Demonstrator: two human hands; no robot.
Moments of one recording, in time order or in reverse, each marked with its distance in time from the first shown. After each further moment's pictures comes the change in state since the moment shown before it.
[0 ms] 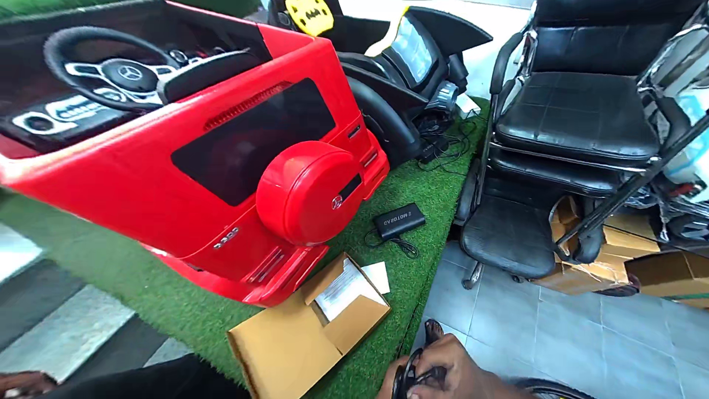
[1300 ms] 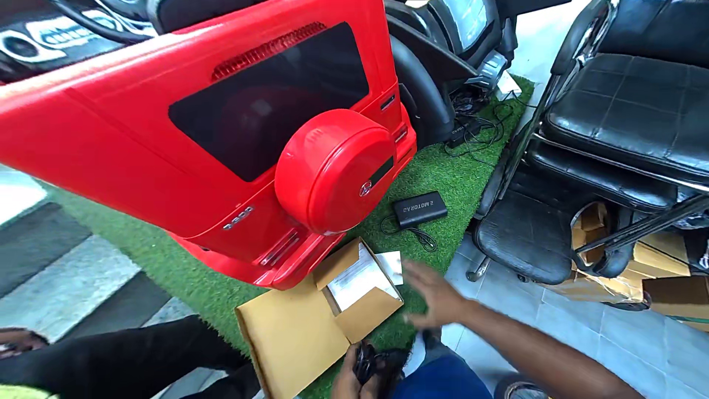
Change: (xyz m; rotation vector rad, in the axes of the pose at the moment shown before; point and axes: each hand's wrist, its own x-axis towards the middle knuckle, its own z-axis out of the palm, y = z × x) left_hand 0.001 -0.052 -0.062 0.253 0.434 -0.384; right_hand 0.087 0.106 -0.031 -0.641 -0.423 0.370
